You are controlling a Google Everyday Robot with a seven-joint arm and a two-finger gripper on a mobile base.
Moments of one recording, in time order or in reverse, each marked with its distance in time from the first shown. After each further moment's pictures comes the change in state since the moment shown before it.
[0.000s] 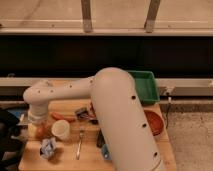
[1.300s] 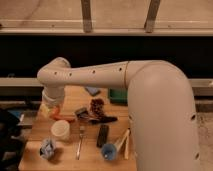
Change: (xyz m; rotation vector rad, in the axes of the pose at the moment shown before) arm 0.055 -0.034 -0.125 0.142 -0.082 0.243
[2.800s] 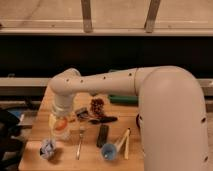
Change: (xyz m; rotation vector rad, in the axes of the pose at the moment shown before) arm 0.061 0.010 0.027 -0.113 0.096 0.165
